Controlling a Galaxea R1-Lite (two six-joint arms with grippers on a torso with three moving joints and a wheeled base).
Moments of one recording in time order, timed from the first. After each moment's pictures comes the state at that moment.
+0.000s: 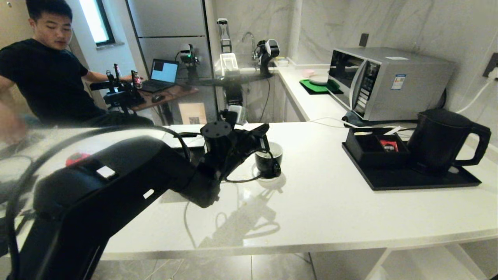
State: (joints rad) left arm -0.54 2.38 -1.32 -1.22 -0.10 -0.24; right arm 0.00 0.00 0.00 0.00 -0.04 0.03
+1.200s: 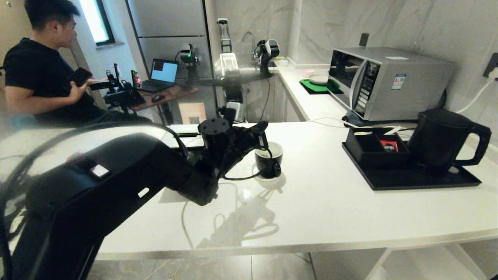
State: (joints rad) left arm -0.53 2.36 -1.33 -1.20 -0.10 -0.23; right arm 0.00 0.00 0.00 0.00 -0.03 0.03
